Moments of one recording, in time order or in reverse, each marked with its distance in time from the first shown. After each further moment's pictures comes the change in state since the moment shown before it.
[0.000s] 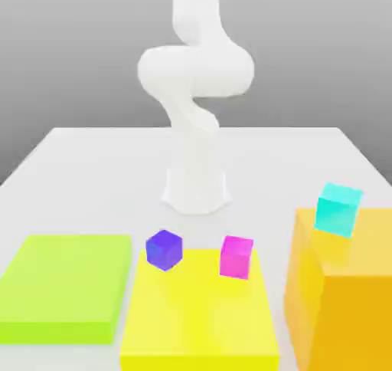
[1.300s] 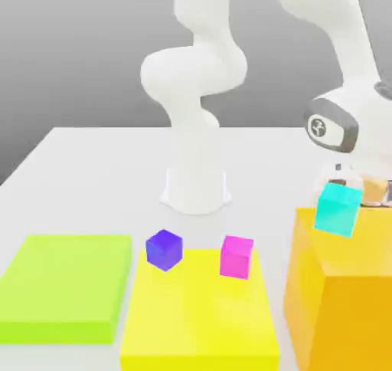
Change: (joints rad) arm 0.551 0.889 0.150 -0.325 0.002 0.476 1.182
